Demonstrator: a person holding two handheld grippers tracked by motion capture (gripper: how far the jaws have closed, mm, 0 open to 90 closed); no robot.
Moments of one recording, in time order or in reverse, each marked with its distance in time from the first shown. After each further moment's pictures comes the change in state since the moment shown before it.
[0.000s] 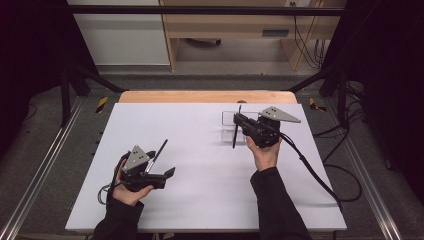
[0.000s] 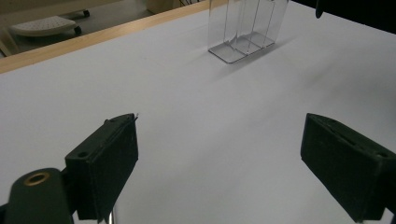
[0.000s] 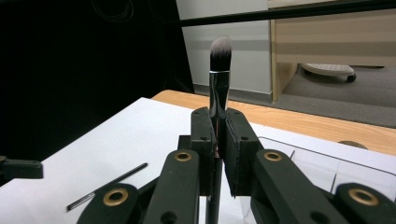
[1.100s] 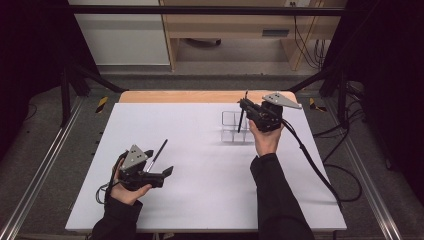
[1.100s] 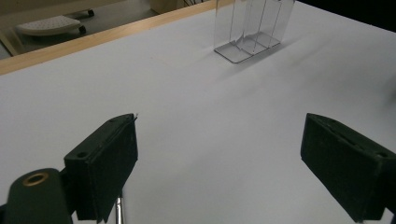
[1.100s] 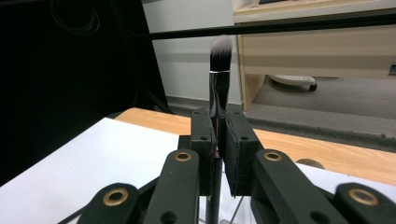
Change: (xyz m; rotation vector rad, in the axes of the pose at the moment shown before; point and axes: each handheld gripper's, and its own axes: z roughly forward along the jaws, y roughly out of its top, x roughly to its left) left arm 0.004 0.000 -0.001 0.002 0.012 0.001; right arm -0.025 0.023 0.020 -0.046 -0.122 0.002
